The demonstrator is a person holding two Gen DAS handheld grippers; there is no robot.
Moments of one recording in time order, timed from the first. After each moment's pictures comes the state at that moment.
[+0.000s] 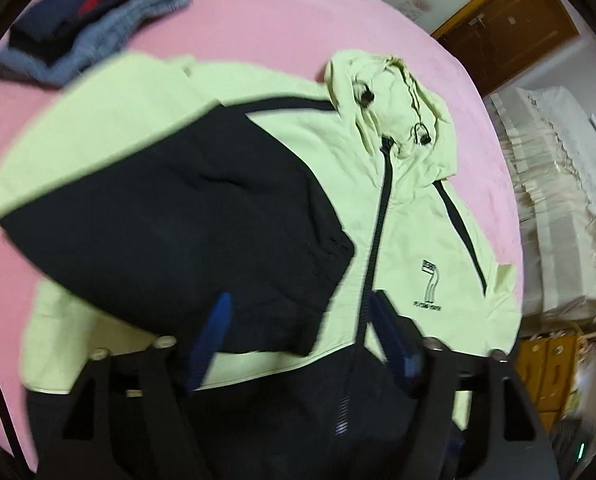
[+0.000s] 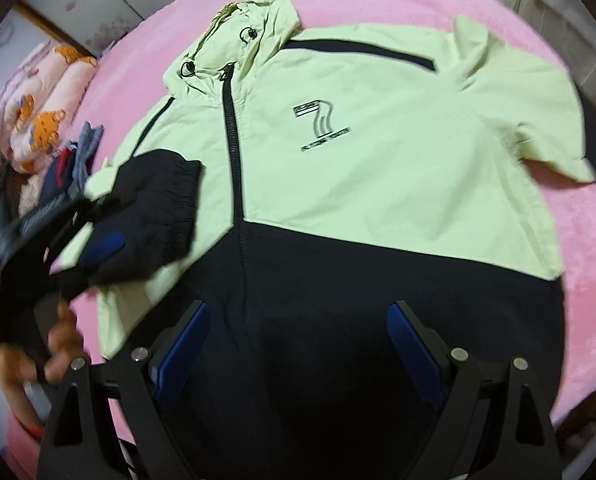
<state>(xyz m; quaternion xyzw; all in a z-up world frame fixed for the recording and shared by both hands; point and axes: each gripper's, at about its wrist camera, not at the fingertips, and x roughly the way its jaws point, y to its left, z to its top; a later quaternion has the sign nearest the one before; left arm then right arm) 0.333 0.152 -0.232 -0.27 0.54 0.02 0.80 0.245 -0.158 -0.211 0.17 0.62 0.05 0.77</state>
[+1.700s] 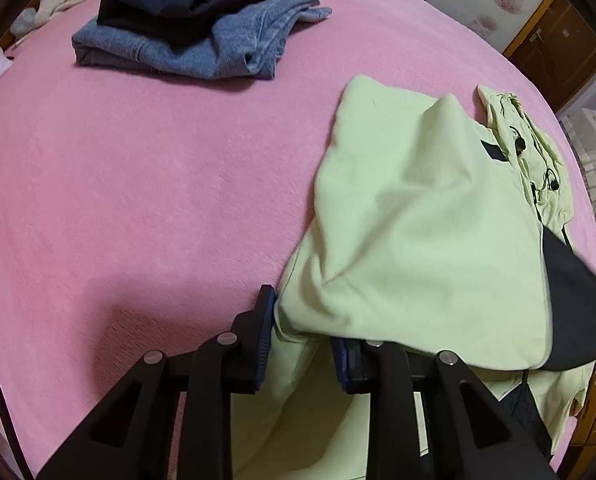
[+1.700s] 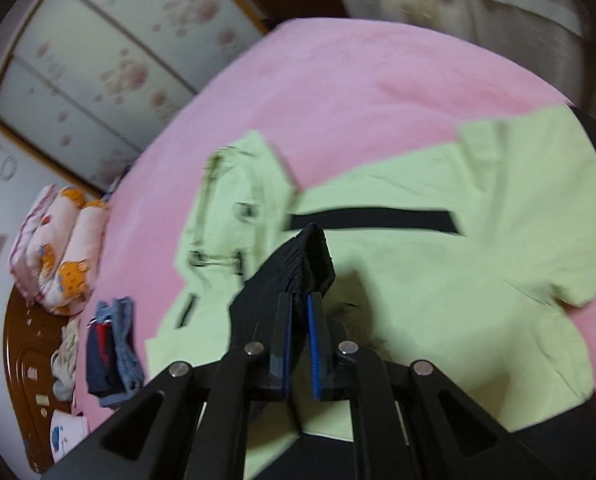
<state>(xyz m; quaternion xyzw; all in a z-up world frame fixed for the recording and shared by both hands) 0.287 0.283 -0.294 -0.22 0.54 0.15 0.80 0.356 -0.208 -0.180 0.32 0.46 -0.02 0.83</state>
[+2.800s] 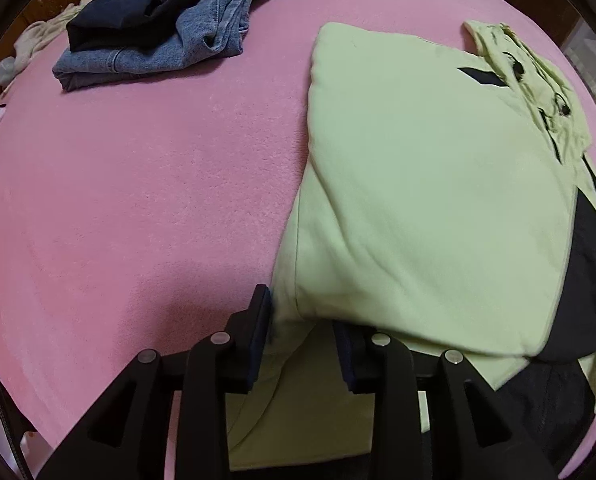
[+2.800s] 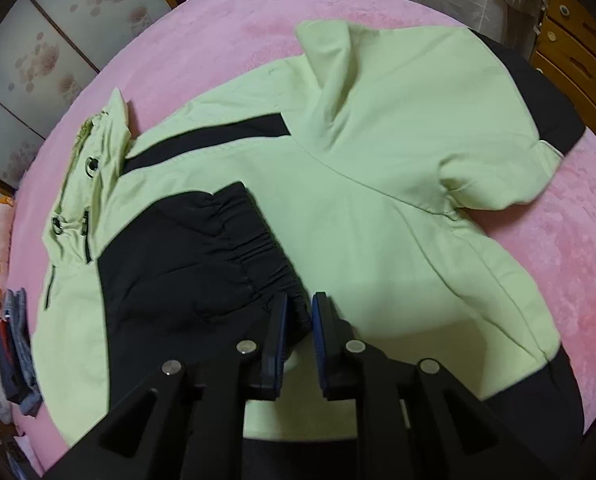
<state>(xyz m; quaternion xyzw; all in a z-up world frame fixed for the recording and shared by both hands) 0.283 0.242 -0.280 -0.12 0.61 0.14 0.77 0.303 -0.242 -0.256 0.26 0.53 -0.16 0.79</state>
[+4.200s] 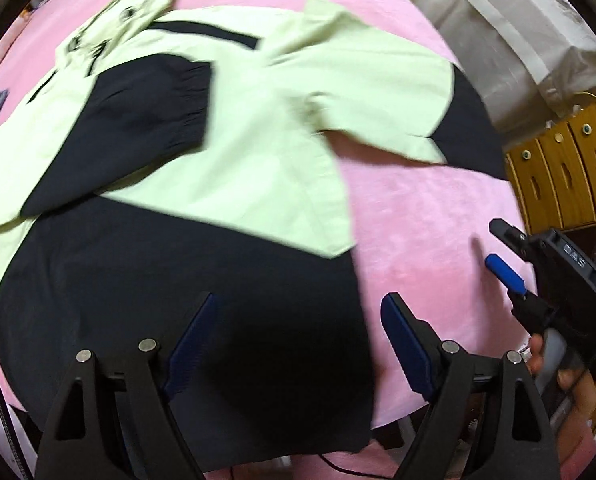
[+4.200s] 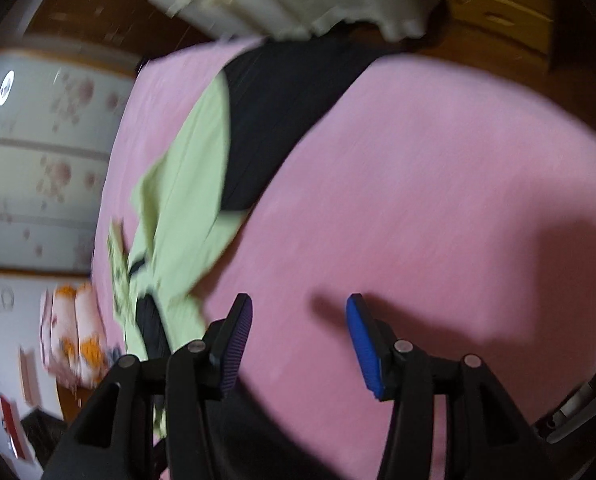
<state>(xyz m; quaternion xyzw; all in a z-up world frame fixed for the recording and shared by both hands) 0.201 -0.266 -0.189 -0.01 0.65 -0.10 0.75 0.152 -0.532 -0.271 0.49 0.47 -0.11 0.72</state>
